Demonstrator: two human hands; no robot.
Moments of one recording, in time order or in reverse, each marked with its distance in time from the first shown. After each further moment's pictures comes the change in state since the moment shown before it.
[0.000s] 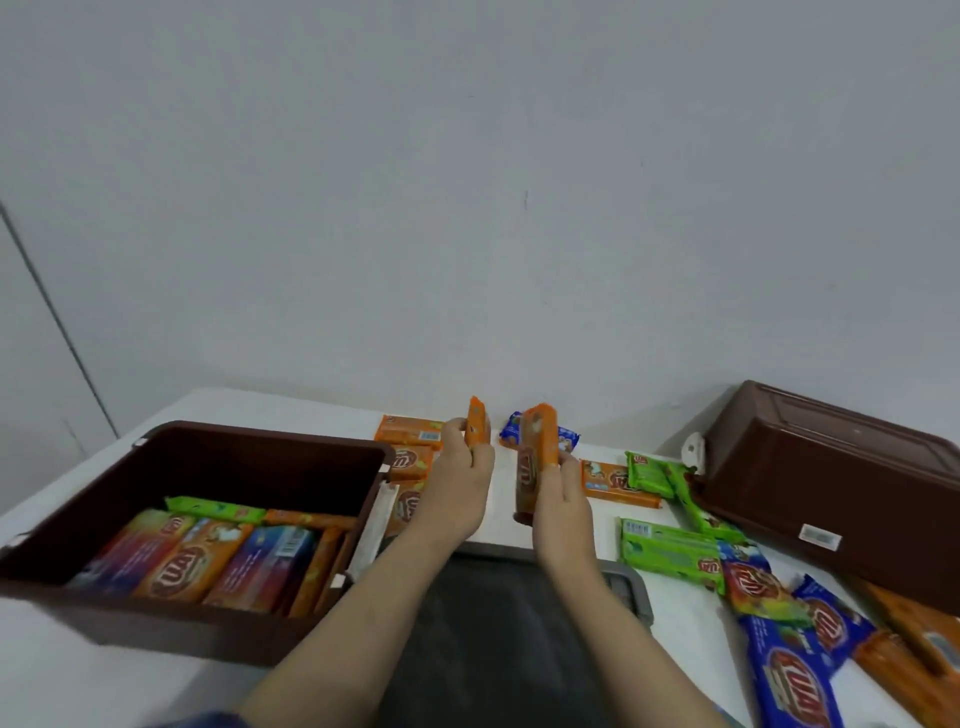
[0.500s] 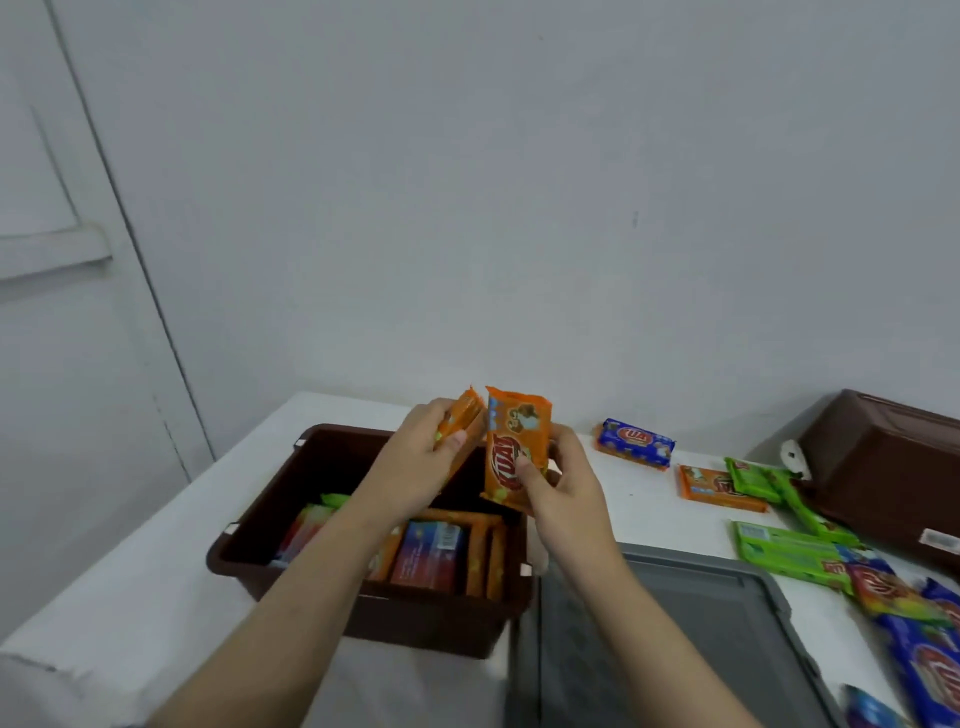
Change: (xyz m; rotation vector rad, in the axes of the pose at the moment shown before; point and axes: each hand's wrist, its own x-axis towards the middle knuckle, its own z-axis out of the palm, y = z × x) left_hand -0.009 -0.024 -0.211 0.233 -0.103 0.211; right_hand -0.080 -0.065 0.120 0.066 -0.242 -0.198
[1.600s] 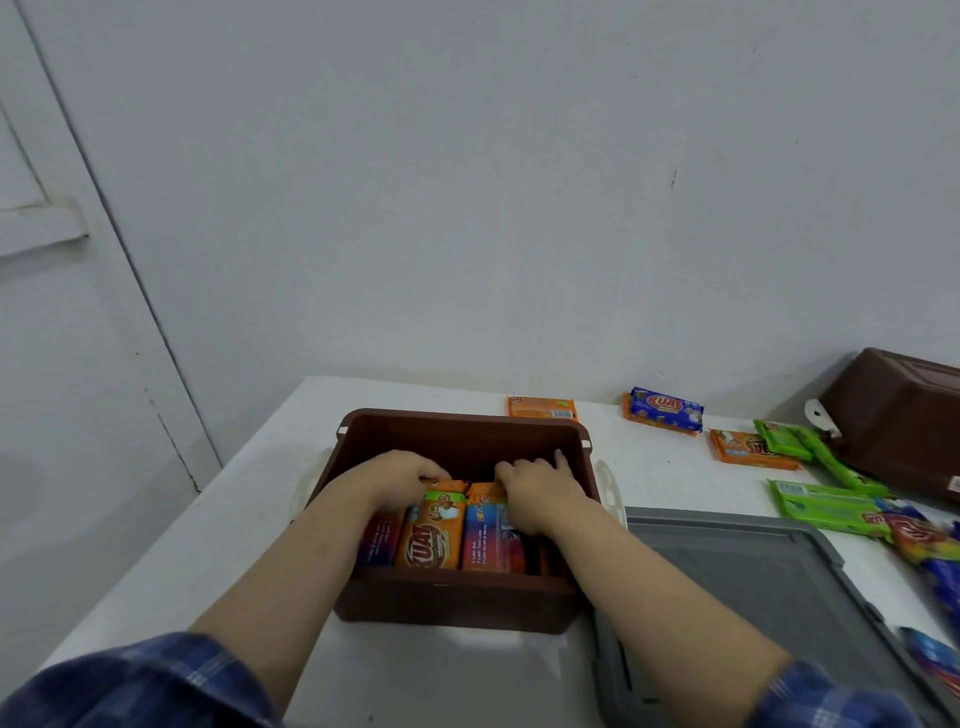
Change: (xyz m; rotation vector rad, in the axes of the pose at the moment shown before) left_hand 0.021 -0.115 -0.048 0.433 -0.673 -0.295; right_hand 0.046 0.054 0.084 -1.384 -0.621 0.140
